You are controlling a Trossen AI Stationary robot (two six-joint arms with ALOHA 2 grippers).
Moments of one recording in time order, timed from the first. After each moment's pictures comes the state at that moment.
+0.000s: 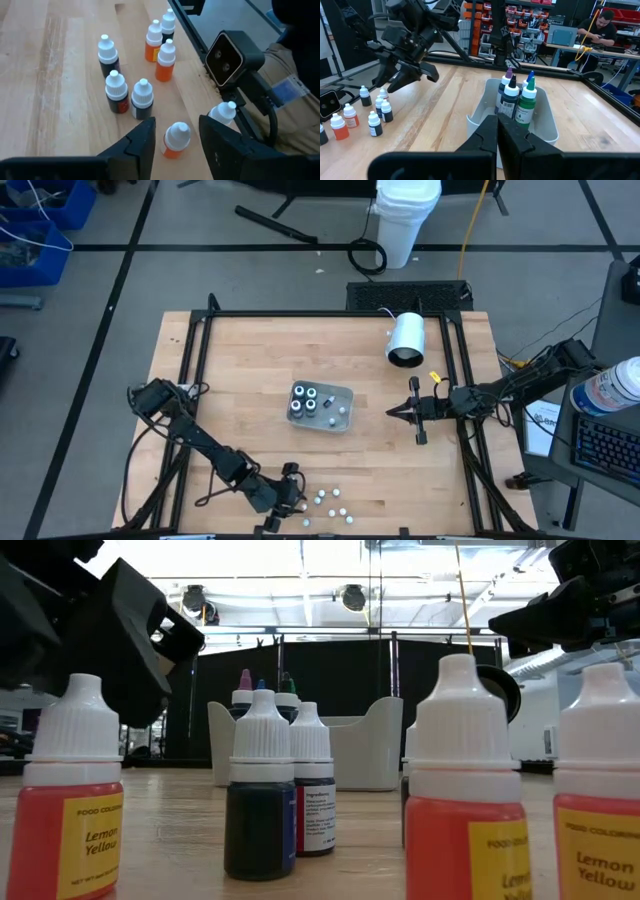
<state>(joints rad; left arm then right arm) -0.71 1.92 0.94 0.39 -0.23 -0.35 0.35 0.74 0.06 0.60 0.29 -0.06</state>
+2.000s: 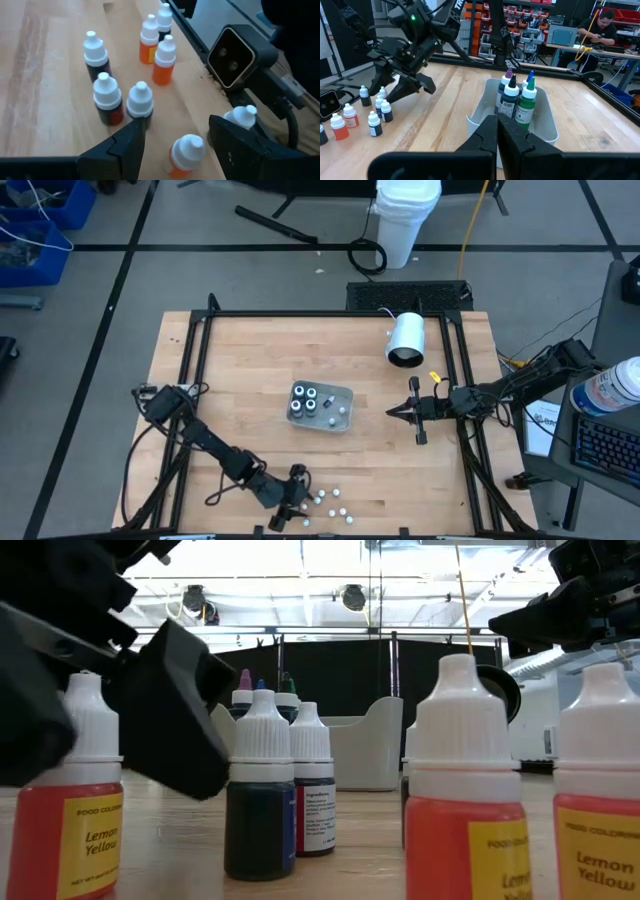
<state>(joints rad) -0.67 2.02 0.94 0.55 -0.16 -0.29 0.35 0.74 0.06 0.60 0.29 -0.06</state>
